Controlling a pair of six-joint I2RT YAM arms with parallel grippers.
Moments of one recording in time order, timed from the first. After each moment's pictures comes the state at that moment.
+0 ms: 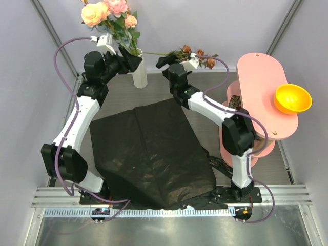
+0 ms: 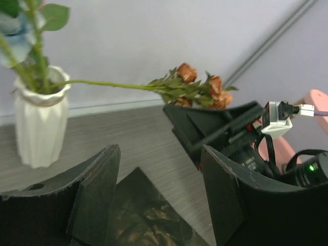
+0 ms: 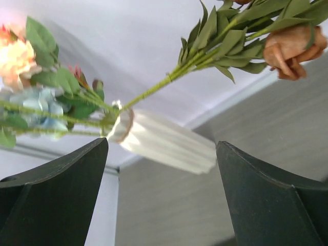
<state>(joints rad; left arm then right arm) -0.19 1.55 1.52 0.04 0.38 -0.48 0.65 1.95 1.63 0.22 0.60 0.90</state>
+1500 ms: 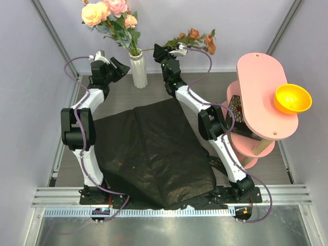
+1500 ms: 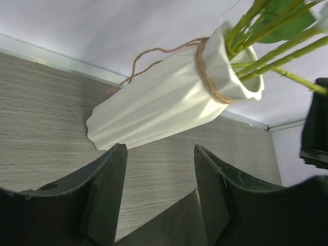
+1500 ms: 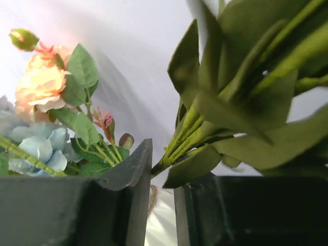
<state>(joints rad) -0.02 1.96 1.49 0.25 0.26 -0.68 0.56 2.63 2.39 0.62 0.39 0.65</state>
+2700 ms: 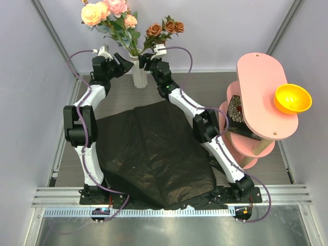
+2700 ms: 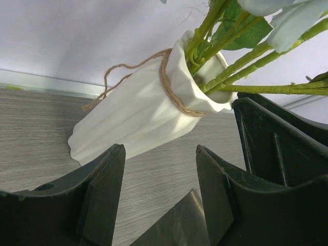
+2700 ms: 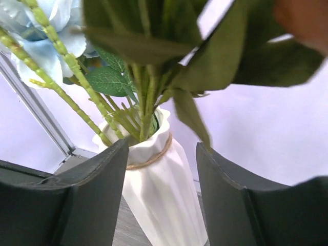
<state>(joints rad) -0.03 2.06 1.63 0.24 0.38 -0.63 0.63 2.75 2.60 0.44 0.17 0.17</state>
